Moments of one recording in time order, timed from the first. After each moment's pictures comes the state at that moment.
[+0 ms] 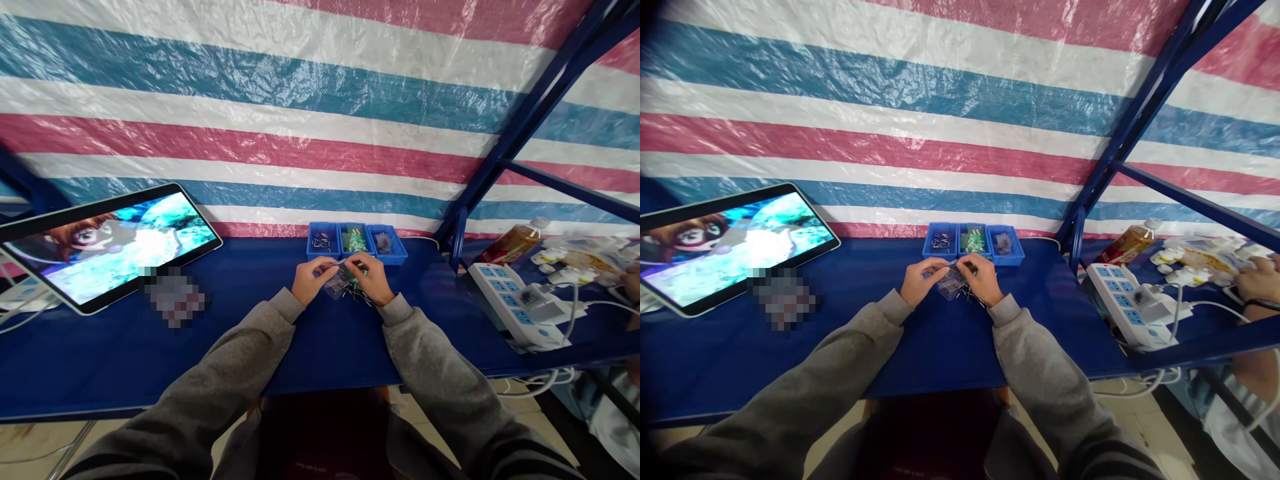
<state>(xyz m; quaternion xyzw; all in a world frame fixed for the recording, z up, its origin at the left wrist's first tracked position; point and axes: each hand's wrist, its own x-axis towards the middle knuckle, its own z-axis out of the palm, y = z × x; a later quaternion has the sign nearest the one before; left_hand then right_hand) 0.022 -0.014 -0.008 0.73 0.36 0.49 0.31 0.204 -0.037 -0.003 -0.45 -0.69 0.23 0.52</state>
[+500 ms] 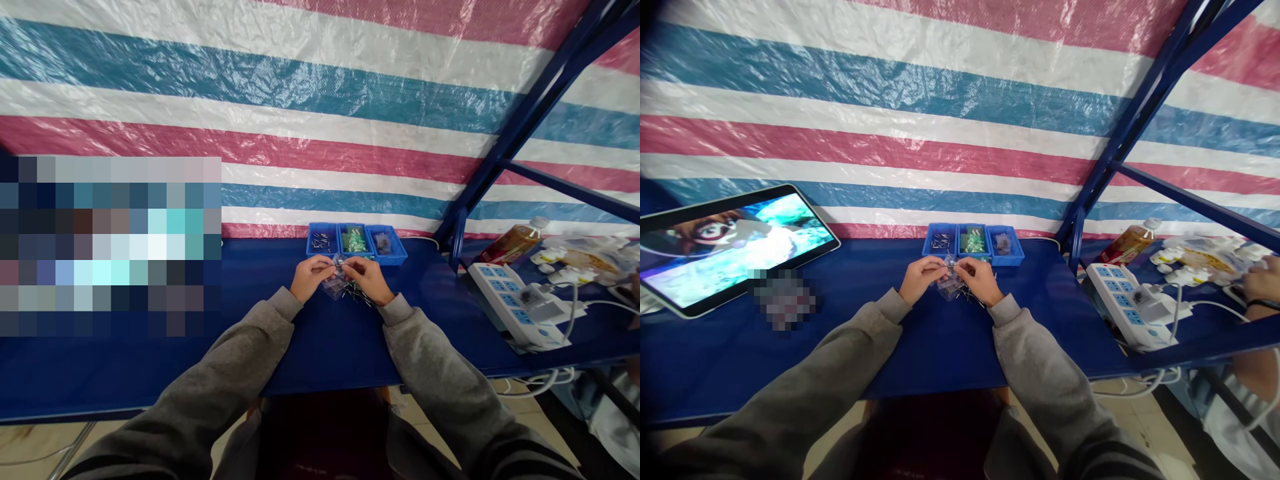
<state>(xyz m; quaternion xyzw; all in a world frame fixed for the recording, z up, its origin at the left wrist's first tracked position) 0.024 -0.010 -0.009 0.63 0.35 0.47 0.51 0.204 -0.034 -0.009 -0.46 -0.66 0.33 0.49</state>
